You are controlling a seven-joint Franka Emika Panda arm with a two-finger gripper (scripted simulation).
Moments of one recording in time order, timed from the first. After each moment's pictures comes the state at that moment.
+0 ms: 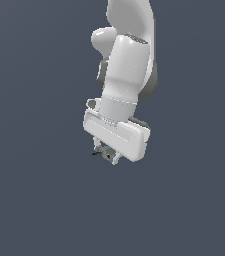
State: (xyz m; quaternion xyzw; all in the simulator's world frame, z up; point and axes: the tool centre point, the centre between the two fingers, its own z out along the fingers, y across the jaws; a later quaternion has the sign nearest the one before) arm 0.131 -0.018 0.270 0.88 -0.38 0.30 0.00
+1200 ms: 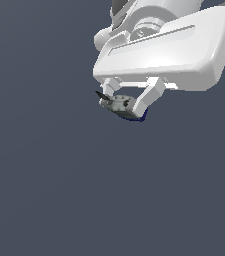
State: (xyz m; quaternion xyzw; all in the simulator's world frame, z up) arm 0.155 0.012 0.474 0.76 -0.44 0.48 0.01
